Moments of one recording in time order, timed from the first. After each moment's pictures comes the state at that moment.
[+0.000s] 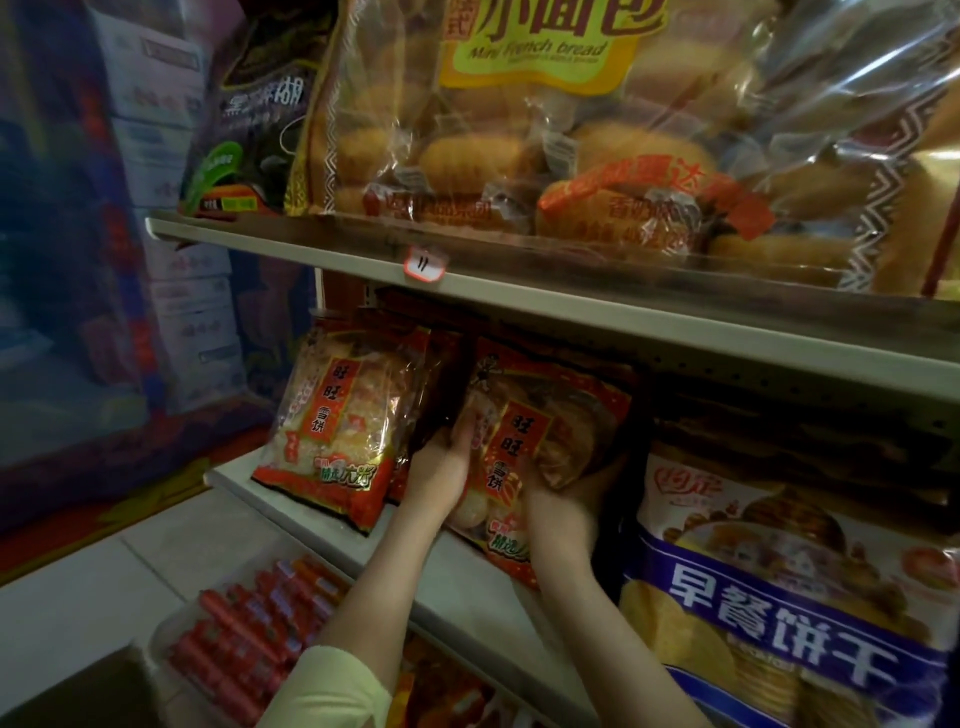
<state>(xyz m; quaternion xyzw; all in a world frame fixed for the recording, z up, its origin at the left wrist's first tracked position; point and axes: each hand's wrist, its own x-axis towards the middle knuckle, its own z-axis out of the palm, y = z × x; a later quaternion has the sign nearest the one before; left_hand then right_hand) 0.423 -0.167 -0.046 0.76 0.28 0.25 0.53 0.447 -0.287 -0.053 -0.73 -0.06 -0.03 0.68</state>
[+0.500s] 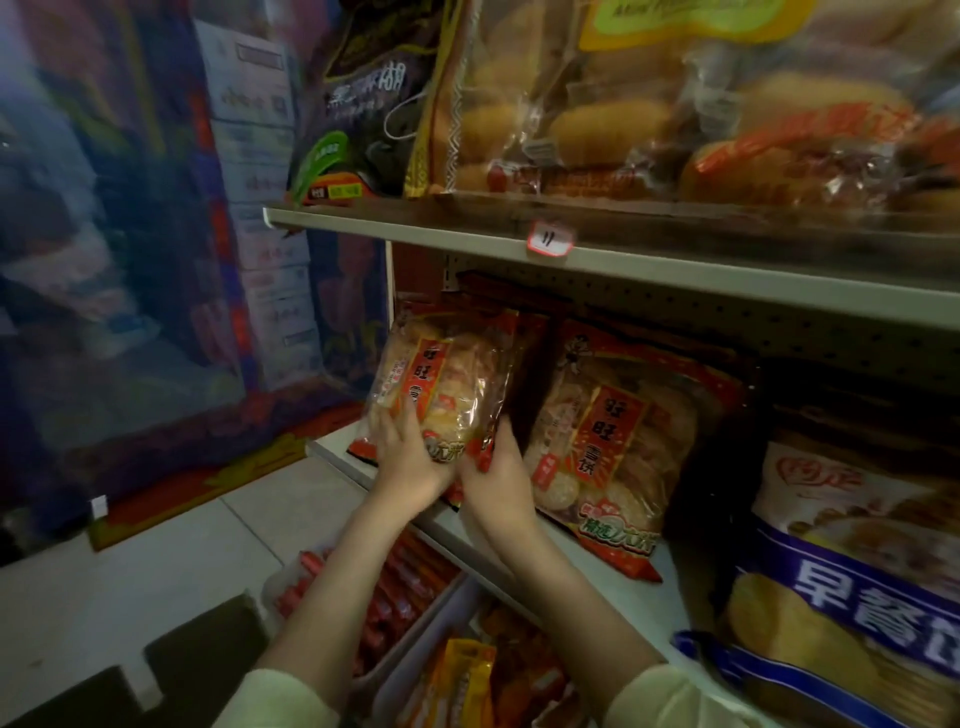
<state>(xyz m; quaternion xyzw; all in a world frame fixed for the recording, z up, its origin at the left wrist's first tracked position) 0.343 -0.076 -0.078 0.84 0.33 0.30 0.32 0.383 -0.189 -0.061 -0.71 -0.36 0.06 0.60</state>
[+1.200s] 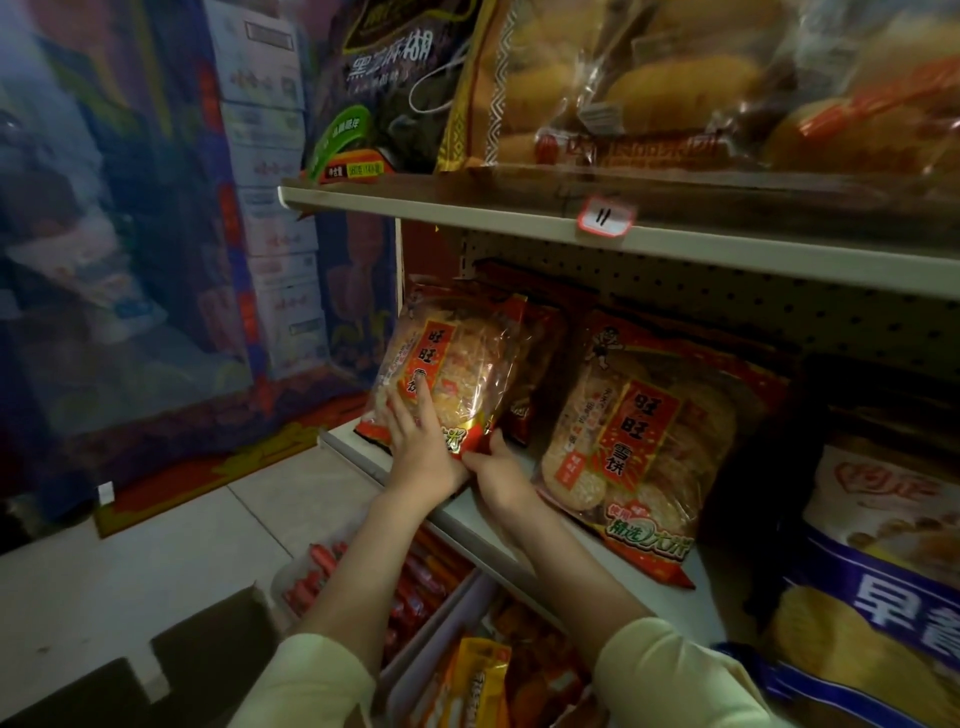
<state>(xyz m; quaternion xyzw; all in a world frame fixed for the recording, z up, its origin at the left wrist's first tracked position) 0.354 -0.060 -0.088 0.85 0.35 0.27 0.29 0.418 -0.132 -0.102 -0.62 -0.27 0.33 0.66</state>
